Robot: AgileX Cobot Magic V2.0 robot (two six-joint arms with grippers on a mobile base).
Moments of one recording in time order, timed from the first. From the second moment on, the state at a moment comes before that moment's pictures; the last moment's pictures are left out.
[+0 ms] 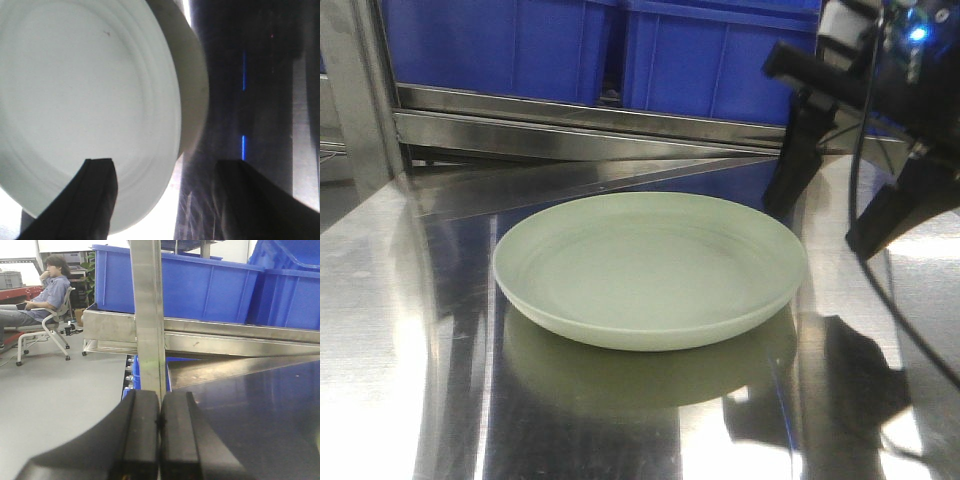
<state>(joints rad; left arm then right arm) -0.02 0.00 0.01 0.01 0.03 0.03 0.25 1.63 -1.10 0.52 0.88 0.11</state>
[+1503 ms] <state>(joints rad) -0.02 0.00 0.01 0.01 0.03 0.03 0.27 1.75 -1.10 0.56 0.79 0.11</state>
